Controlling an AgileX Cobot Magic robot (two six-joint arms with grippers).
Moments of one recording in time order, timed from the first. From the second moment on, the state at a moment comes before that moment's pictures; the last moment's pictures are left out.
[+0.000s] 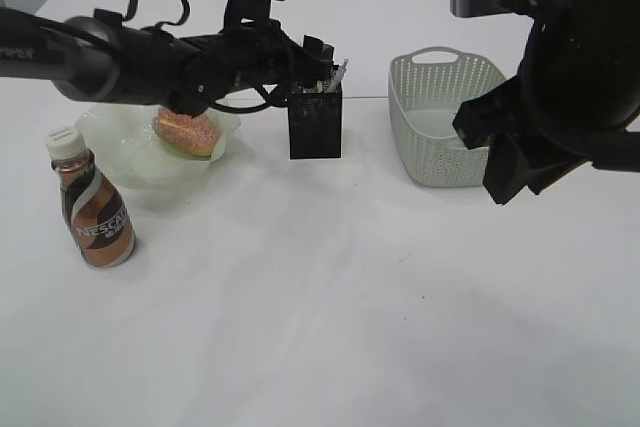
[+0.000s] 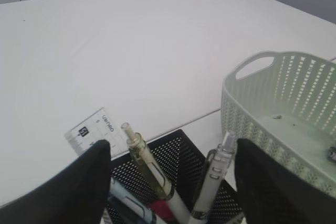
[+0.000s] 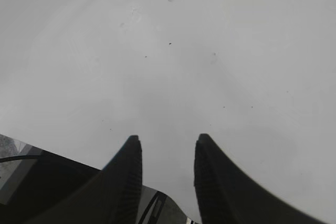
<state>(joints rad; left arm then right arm) -0.46 2.28 -1.61 0.18 -0.32 -0.21 0.42 1.51 -1.32 0.04 1.24 0.08</state>
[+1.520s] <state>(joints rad) -0.46 1.15 -1.61 0.17 1.26 -0.11 0.42 0.97 -1.32 -0.14 1.16 0.18</state>
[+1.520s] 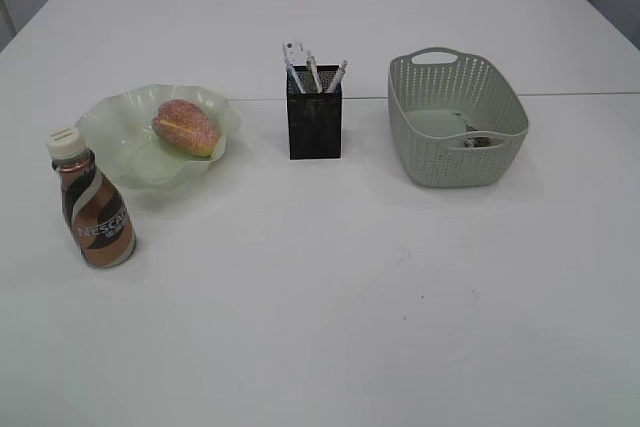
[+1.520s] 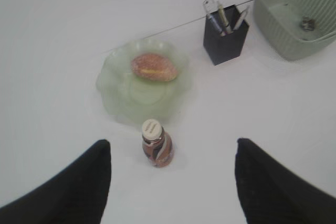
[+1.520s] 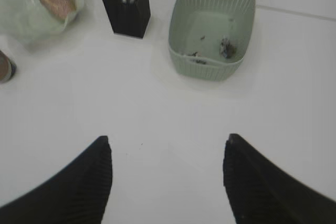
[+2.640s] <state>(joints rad) -0.46 0.21 -0.83 -0.05 1.11 0.03 0.42 0.03 -0.71 -0.27 1.16 0.10</state>
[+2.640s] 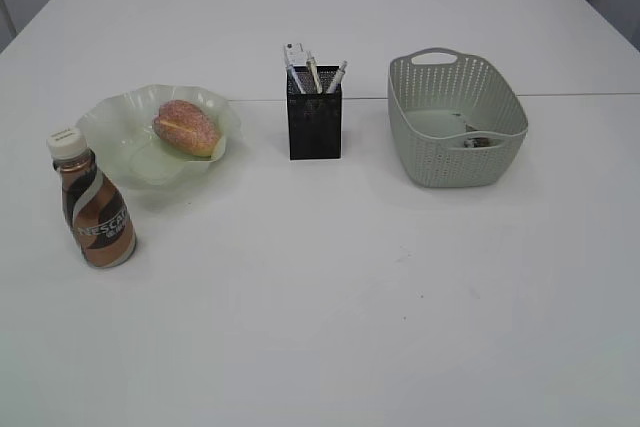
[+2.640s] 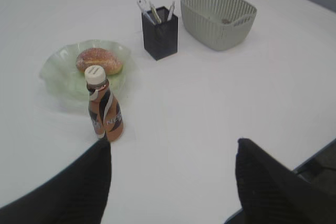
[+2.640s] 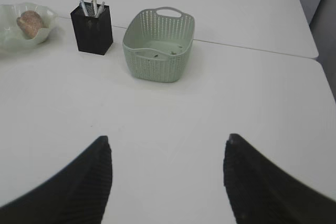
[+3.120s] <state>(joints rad) -0.46 0.02 -0.56 -0.05 1.10 -0.01 0.42 -0.02 -0.54 -0.20 1.13 0.07</state>
